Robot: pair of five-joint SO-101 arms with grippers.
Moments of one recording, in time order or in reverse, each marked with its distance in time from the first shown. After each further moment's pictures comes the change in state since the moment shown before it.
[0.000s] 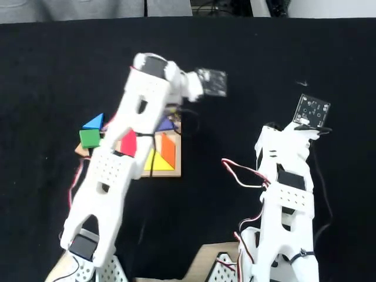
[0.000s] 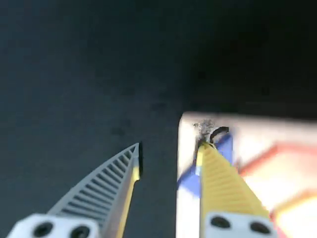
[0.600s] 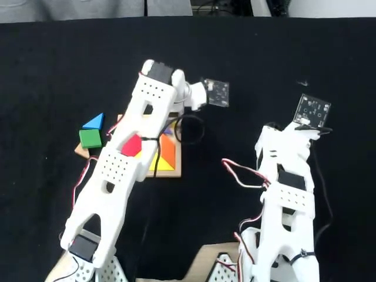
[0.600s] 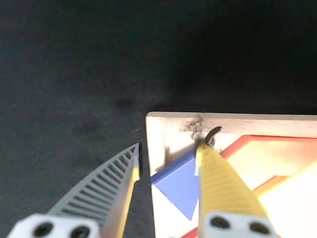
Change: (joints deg) left arm 0.3 4.1 -9.5 10.6 -1.5; right arm 0.0 0.0 0.0 0.0 0.0
